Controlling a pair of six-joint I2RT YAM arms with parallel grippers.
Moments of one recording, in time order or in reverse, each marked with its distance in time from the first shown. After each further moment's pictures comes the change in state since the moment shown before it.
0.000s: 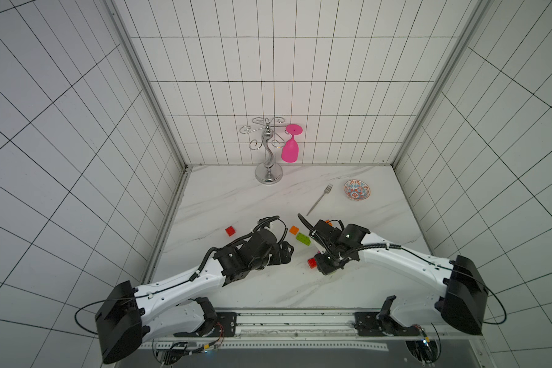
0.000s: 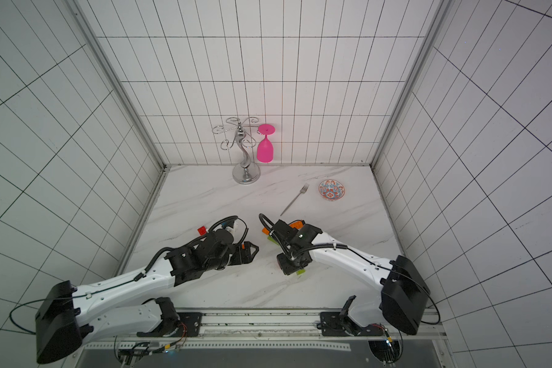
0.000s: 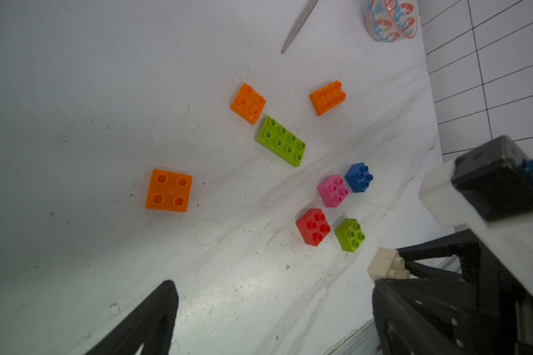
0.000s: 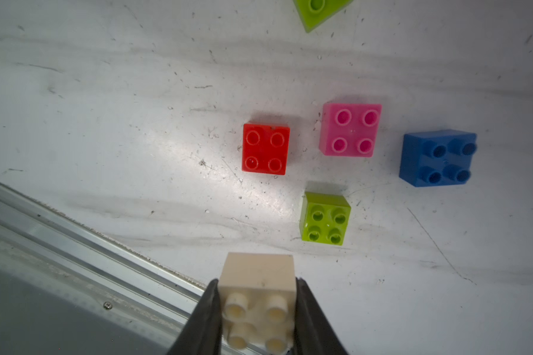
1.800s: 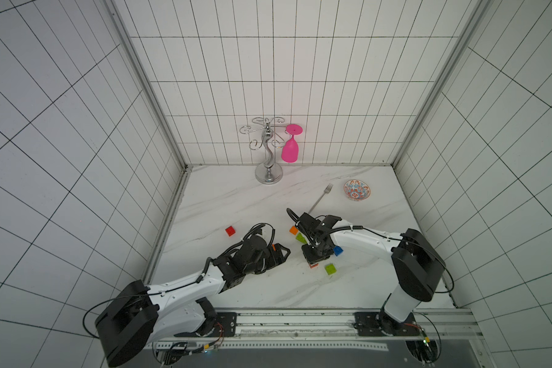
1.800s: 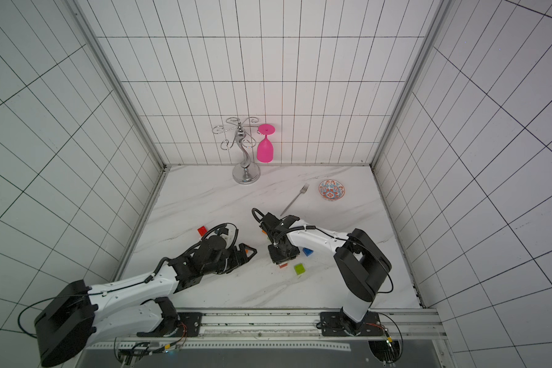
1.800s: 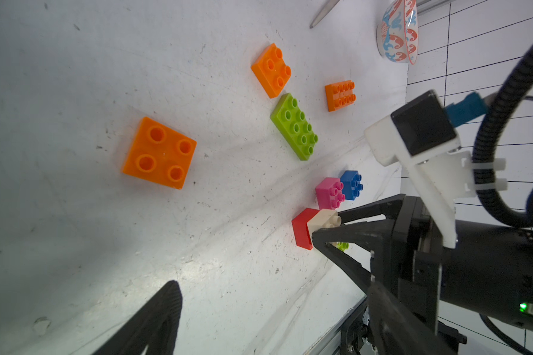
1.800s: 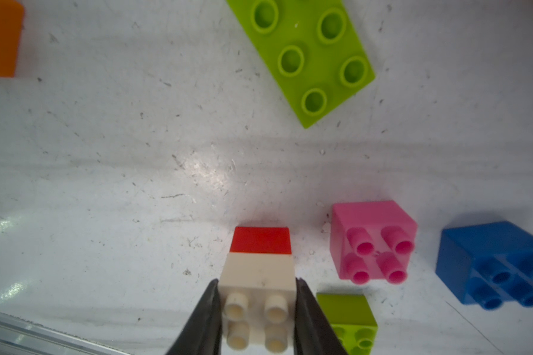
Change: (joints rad) left arm 0.100 0.016 -0.192 0.307 0.175 -0.185; right arm -0.064 0.282 0.105 0.123 -0.007 0.035
